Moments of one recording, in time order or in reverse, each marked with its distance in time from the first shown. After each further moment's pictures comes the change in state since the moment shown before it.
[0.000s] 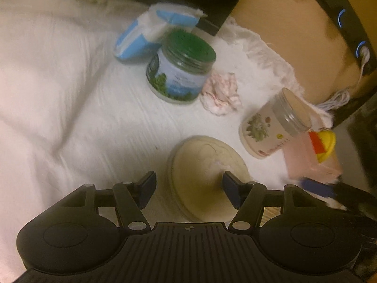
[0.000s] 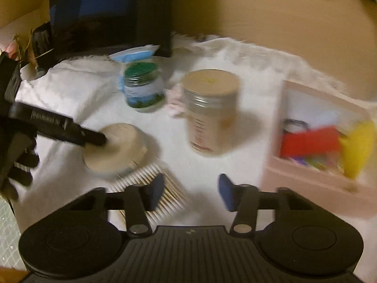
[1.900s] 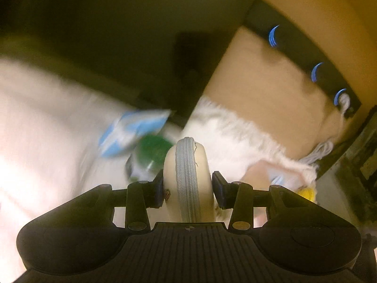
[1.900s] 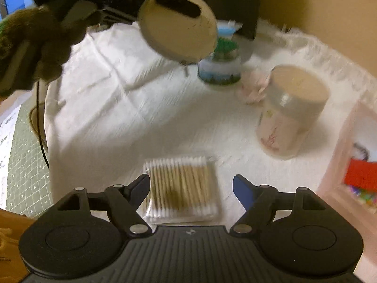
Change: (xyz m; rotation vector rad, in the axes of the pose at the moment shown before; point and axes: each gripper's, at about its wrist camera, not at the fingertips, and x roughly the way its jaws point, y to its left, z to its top) left arm -0.050 -0.050 0.053 0.054 -0.266 0.036; right arm 0.012 0.020 -0.021 -0.233 0.138 0.251
